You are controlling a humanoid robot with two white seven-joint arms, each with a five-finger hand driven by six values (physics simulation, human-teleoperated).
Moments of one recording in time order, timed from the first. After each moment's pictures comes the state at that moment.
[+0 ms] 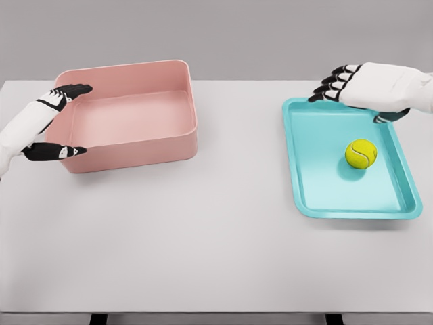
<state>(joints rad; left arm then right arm) -0.17 0.72 -0.13 -1.48 -0.21 -0.61 -0.13 -0.92 -1.07 0.80 -1.75 0.40 -0.36 0.61</state>
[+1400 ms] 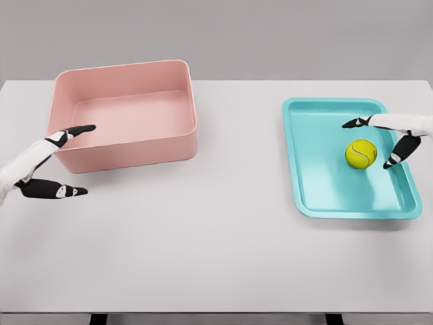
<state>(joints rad) -0.01 0.93 -0.29 -1.59 0.12 -0.61 -0.13 -0.91 -0.96 1.03 -1.15 -0.06 -0.29 0.61</state>
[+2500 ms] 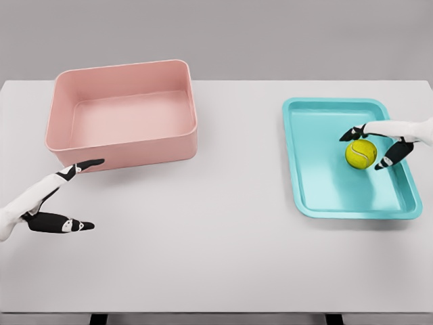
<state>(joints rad) 0.15 0.96 -0.30 -1.66 0.21 -0.61 -0.13 -0.91 -0.94 1.07 -1.13 -0.05 -0.29 0.61</state>
